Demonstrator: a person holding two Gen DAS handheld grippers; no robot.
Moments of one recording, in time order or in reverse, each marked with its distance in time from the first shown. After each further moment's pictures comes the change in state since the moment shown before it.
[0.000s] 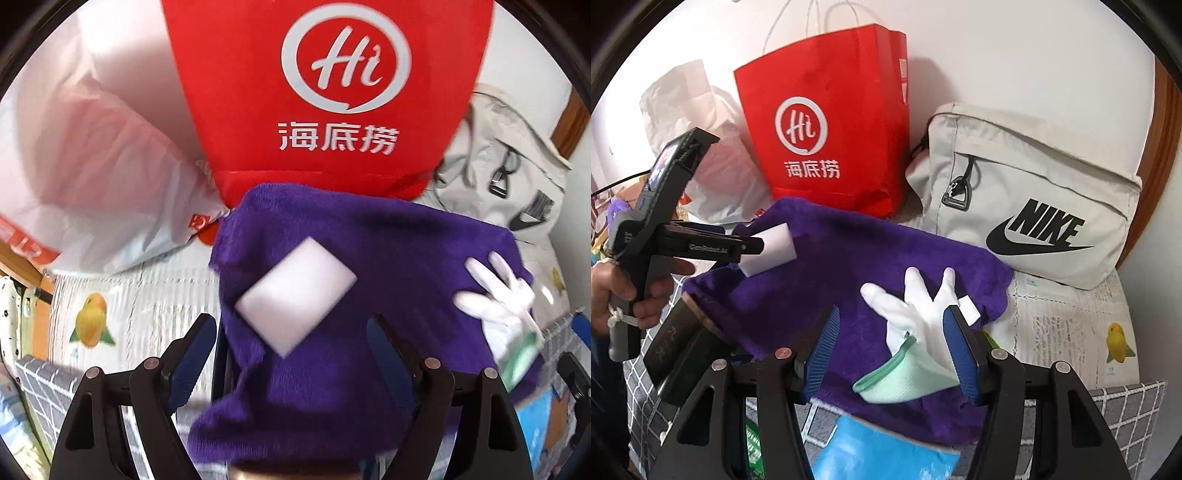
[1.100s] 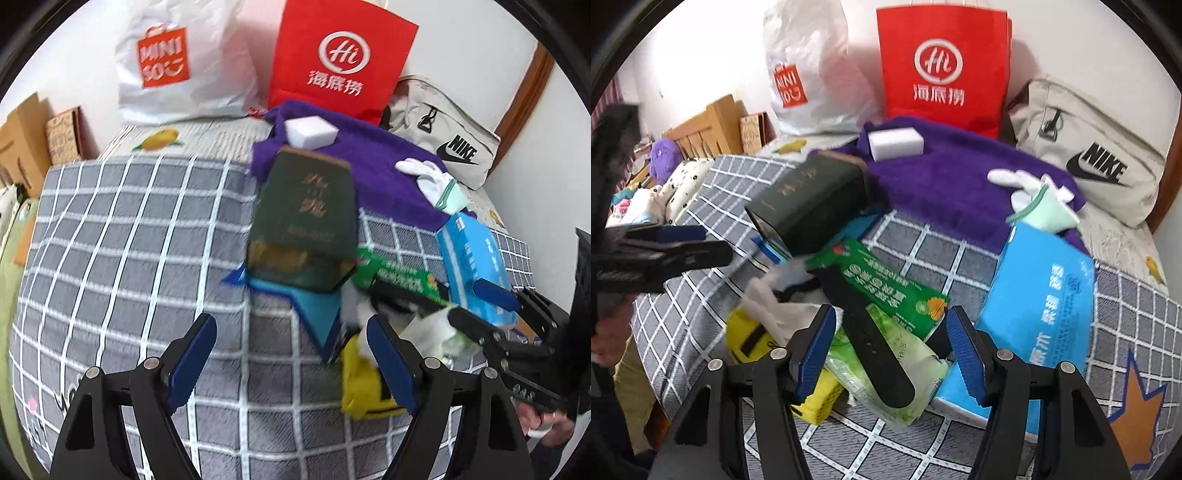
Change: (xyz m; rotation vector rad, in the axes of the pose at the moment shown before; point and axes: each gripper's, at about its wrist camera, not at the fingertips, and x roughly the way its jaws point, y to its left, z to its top) left arm -0.111 0.049 -0.241 -0.151 -0.062 -0.133; right arm -0.055 0.113 -0.138 -0.139 0.102 0.127
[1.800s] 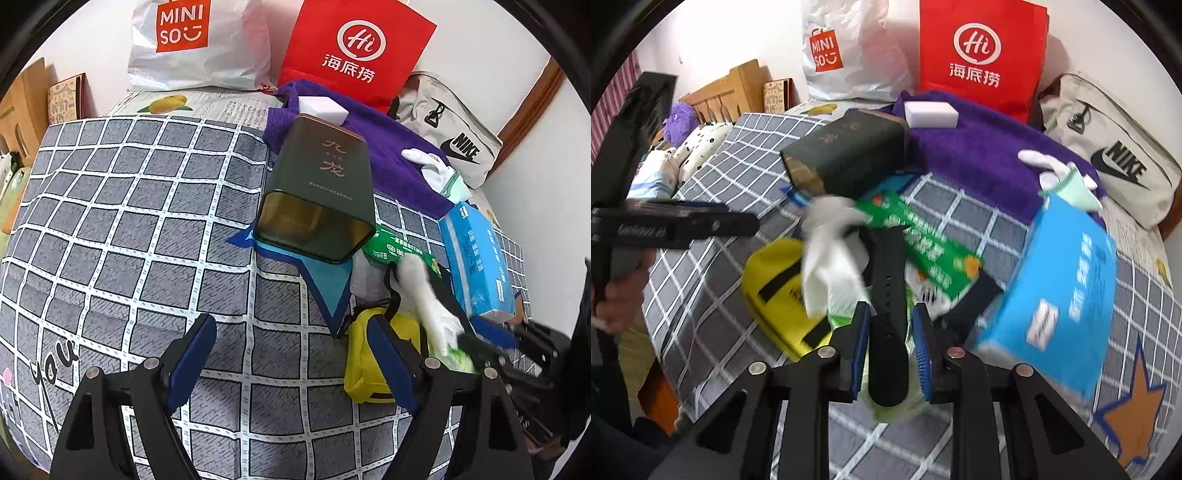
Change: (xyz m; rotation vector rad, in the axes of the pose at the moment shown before) left arm 0.009 0.013 -0.018 -0.058 0.033 -0.066; right arm -0.011 0.027 -0.030 -0.095 0.080 0.020
